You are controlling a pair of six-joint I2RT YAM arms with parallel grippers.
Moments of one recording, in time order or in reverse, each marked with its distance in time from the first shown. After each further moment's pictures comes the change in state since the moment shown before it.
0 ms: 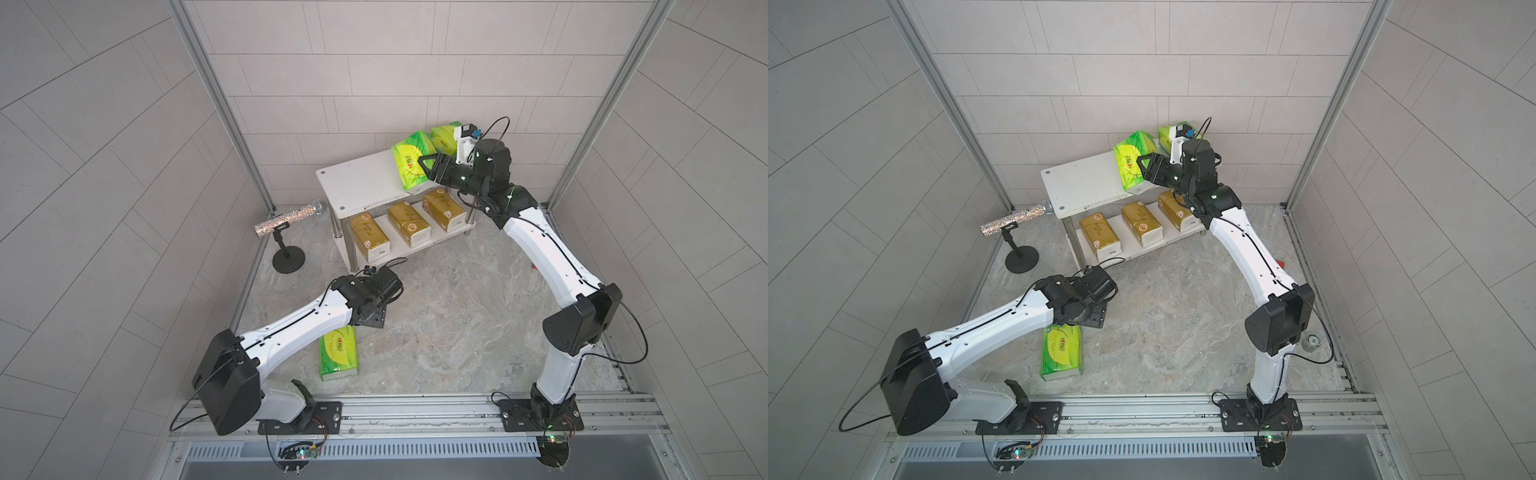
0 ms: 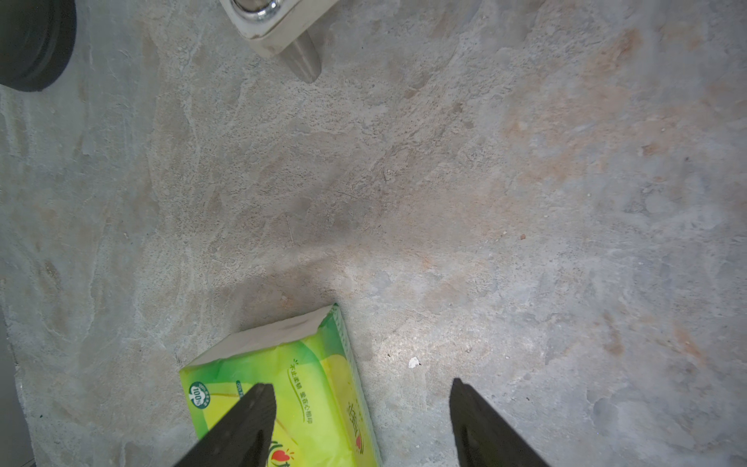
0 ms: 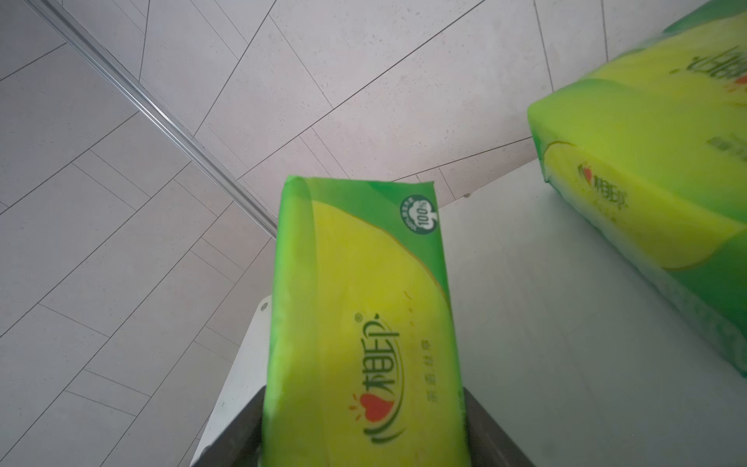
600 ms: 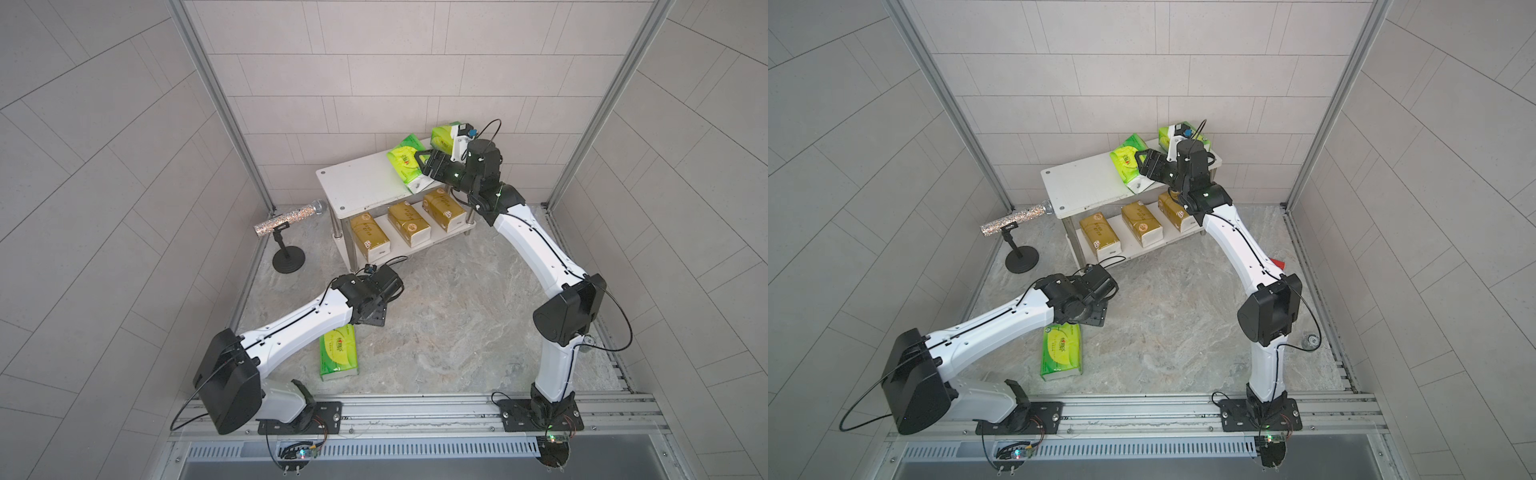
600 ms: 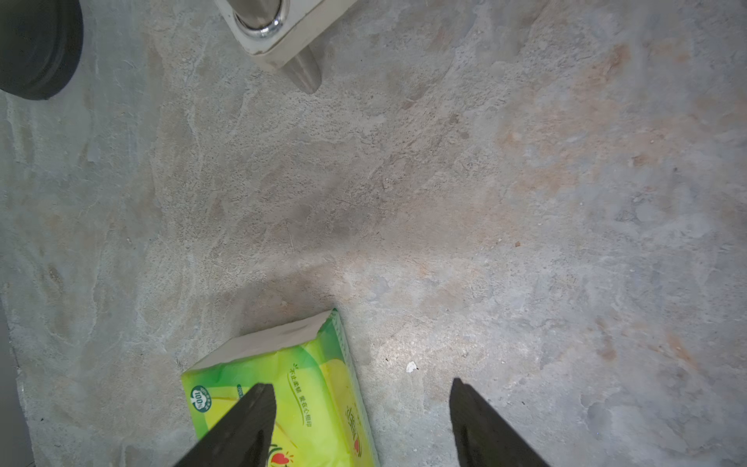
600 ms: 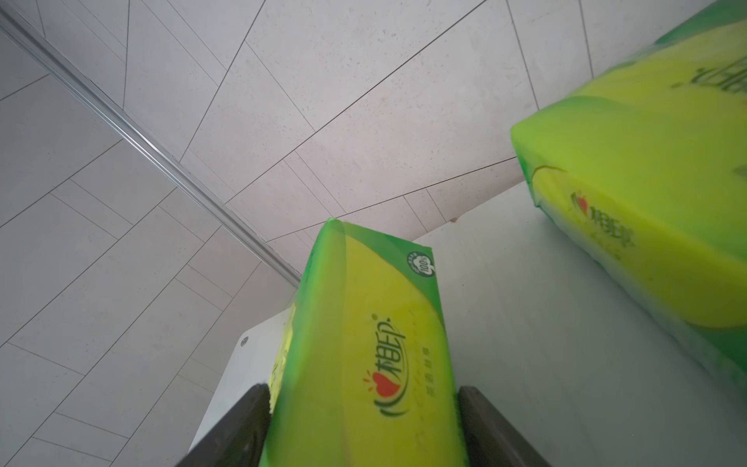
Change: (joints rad) left arm 0.007 0.005 0.013 0.002 -0.010 0.000; right arm -0.002 0.079 0.051 0.056 0.051 0.011
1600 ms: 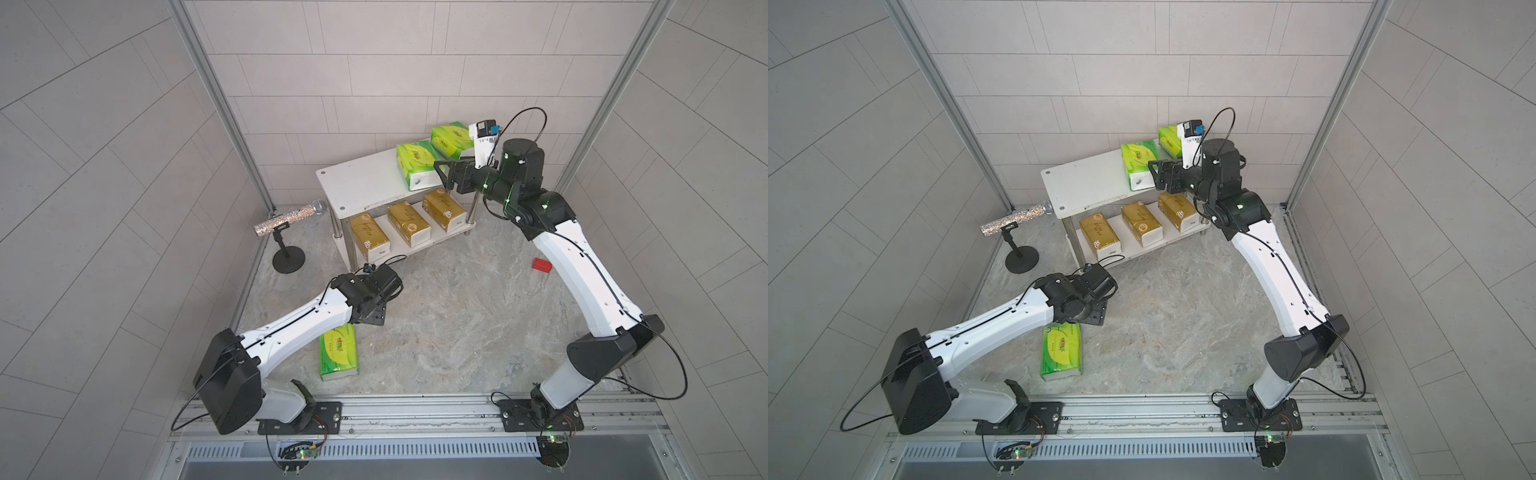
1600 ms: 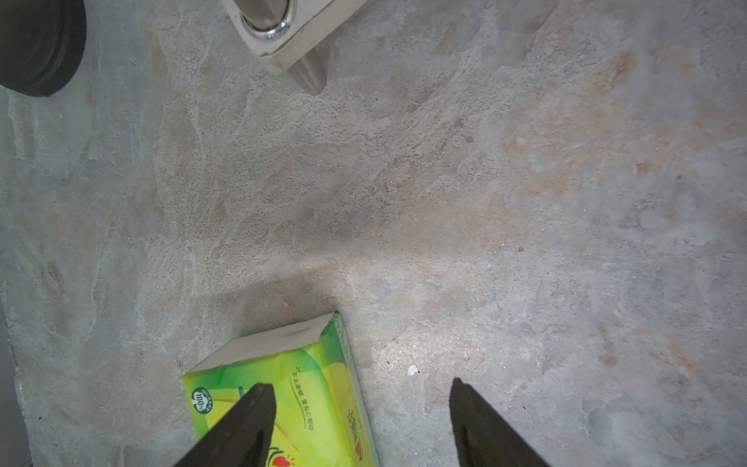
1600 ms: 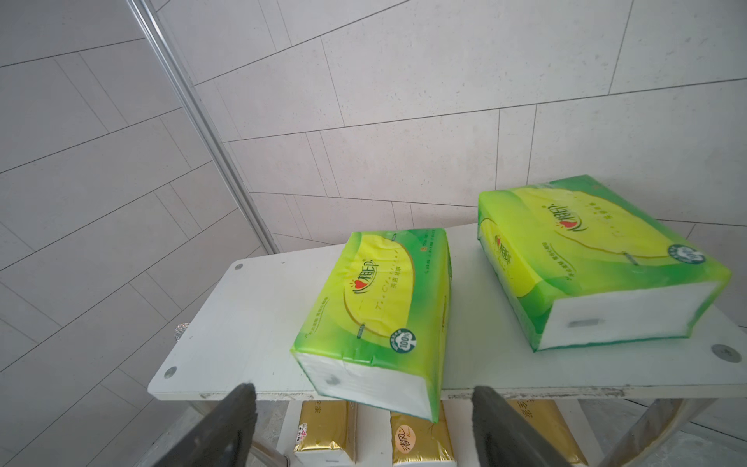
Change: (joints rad) left arm 0.006 0.003 0.000 0.005 0.003 -0.002; right arm -0.002 -0.320 -0.151 -0.212 0.011 -0.371
